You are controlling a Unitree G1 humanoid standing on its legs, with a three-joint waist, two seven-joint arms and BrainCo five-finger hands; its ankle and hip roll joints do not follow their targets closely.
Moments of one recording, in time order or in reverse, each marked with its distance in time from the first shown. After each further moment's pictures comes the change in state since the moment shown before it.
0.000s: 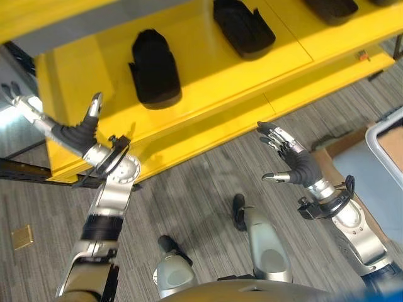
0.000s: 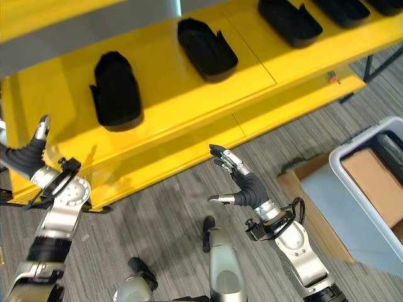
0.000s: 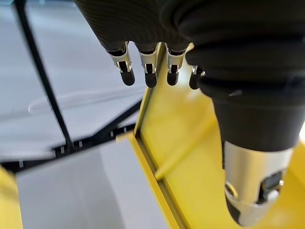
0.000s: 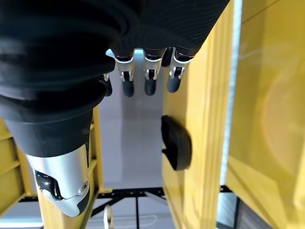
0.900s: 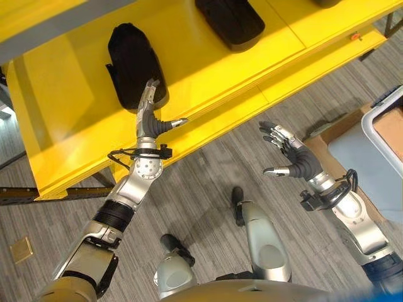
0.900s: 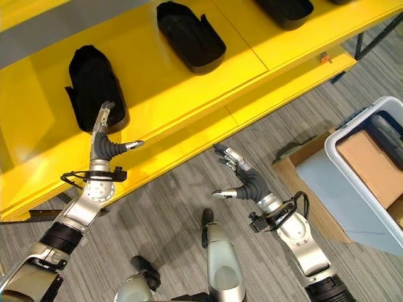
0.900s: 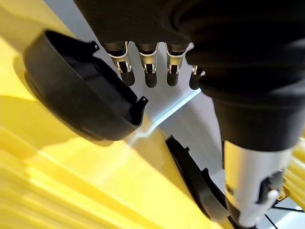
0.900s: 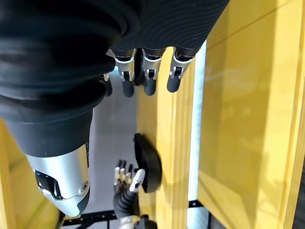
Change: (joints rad) left arm -0.218 0.061 -0.365 0.240 -0.063 0.101 -0.604; right arm -0.054 -0.015 -0.032 0.055 -0.017 0.054 0.070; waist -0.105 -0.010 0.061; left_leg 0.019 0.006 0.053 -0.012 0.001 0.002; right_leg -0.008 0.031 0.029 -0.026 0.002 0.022
